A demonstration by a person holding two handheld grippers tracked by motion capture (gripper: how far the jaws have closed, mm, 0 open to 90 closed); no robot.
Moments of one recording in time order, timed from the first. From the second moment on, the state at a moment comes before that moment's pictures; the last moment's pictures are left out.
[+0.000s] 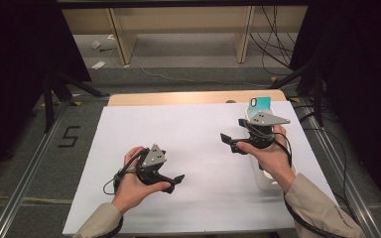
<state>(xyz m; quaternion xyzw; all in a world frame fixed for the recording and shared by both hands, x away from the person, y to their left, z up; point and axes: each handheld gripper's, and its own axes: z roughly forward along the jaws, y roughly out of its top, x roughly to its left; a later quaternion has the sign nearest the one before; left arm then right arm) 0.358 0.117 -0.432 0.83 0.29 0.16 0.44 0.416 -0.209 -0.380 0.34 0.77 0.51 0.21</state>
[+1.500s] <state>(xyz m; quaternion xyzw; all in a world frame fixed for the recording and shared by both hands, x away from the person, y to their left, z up) 0.358 0.117 -0.432 0.83 0.29 0.16 0.45 0.387 -0.226 -0.381 0.33 0.77 0.51 0.19</state>
